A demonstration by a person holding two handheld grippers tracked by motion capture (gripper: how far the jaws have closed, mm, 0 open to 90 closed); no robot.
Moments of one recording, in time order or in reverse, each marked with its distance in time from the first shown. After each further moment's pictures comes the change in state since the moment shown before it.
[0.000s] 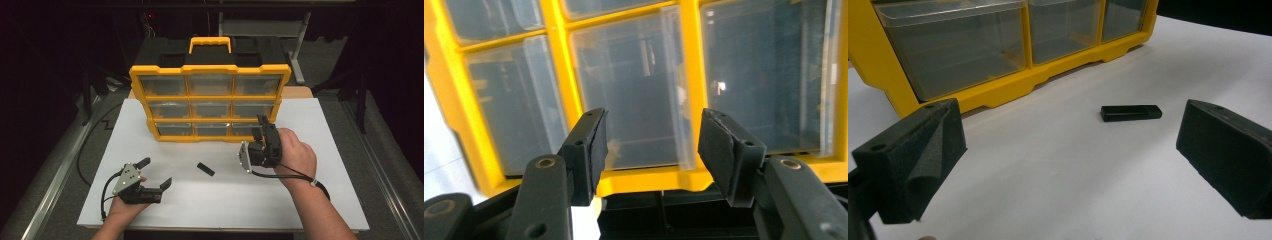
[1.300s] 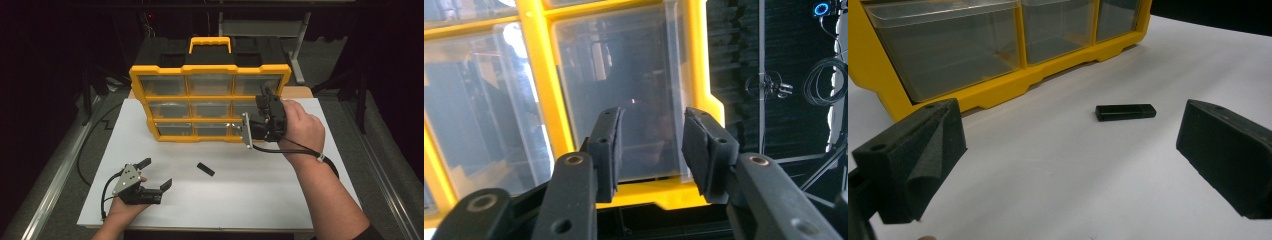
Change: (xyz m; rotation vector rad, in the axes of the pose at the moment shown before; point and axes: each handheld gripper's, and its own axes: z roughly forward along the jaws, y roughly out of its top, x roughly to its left) left arm -0.001 0.000 0.000 0.000 -0.016 0.004; right arm -0.069 0.014 0.013 -0.005 -0.144 -0.020
